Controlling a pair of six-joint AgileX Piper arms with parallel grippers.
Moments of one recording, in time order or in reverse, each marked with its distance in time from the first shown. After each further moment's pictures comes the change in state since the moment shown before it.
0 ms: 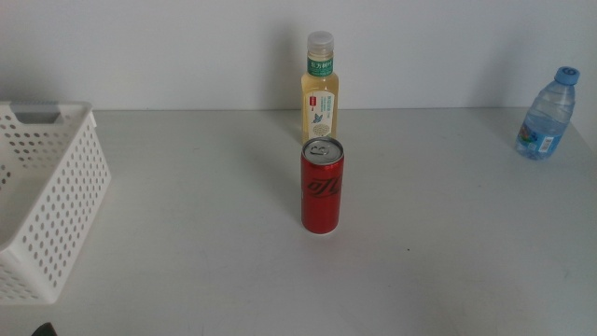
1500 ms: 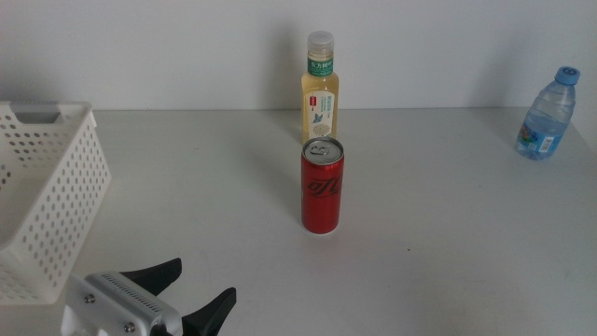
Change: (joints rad) left arm -0.581 1.405 -0.009 -0.032 -1.518 0.056; right arm 0.000 0.000 0.000 0.000 0.000 0.000
